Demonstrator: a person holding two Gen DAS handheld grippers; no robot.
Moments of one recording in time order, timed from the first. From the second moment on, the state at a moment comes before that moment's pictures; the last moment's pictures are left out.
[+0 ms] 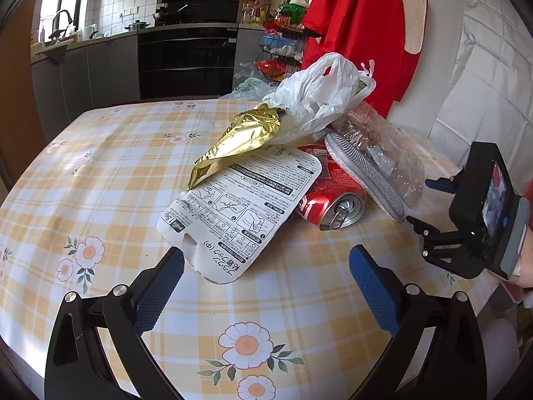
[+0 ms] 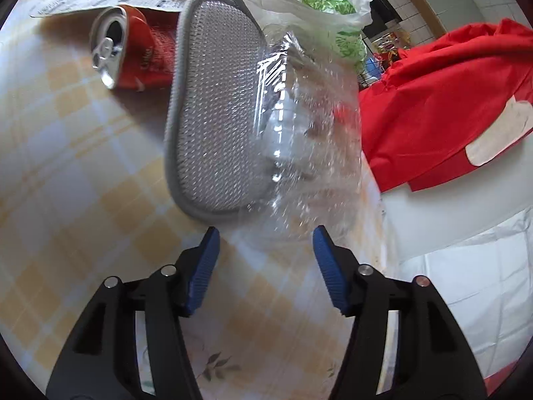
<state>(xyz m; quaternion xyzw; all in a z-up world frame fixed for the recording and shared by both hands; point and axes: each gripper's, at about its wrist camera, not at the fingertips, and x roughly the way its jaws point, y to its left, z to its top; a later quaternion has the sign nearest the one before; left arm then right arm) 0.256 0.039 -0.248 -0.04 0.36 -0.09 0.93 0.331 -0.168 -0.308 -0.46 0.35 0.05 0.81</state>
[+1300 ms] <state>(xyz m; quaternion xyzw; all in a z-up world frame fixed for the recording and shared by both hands) 0.251 0.049 -0.240 -0.05 0.35 -0.08 0.93 0.428 -0.210 -0.203 -0.11 0.35 0.13 0.92</state>
